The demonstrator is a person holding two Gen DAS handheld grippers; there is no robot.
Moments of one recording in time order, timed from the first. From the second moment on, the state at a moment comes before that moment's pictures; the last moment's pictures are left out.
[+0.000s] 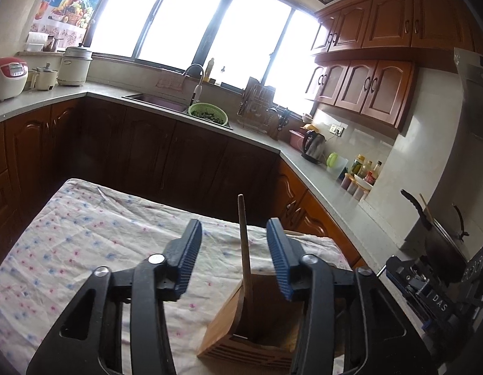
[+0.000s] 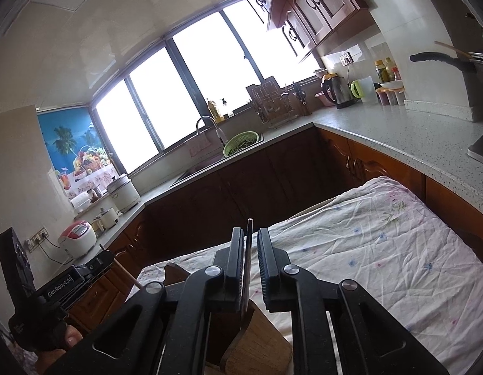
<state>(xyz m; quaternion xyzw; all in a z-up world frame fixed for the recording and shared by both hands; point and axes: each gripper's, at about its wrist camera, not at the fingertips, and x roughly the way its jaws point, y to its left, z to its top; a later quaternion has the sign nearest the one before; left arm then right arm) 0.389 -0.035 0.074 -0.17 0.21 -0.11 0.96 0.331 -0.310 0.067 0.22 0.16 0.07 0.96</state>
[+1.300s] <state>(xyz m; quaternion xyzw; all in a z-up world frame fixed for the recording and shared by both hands) 0.150 0.049 0.043 -0.17 0.26 -0.07 0.95 0.122 -0.283 0.070 0.16 0.15 0.12 0.97</state>
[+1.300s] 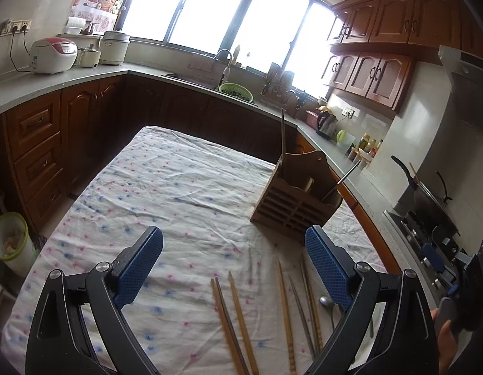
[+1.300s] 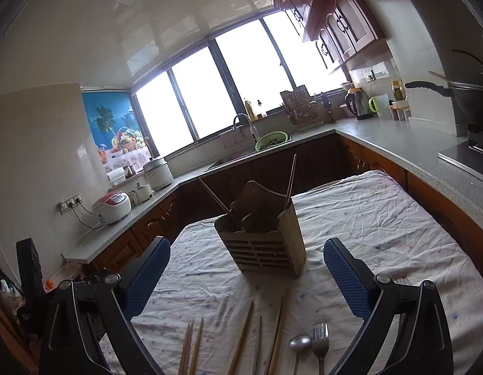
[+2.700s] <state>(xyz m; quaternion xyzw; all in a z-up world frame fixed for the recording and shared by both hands) 0.199 -0.029 -0.024 -0.07 0.40 -0.12 0.91 0.170 -0.282 -0.004 0.15 0.29 0.12 0.94</state>
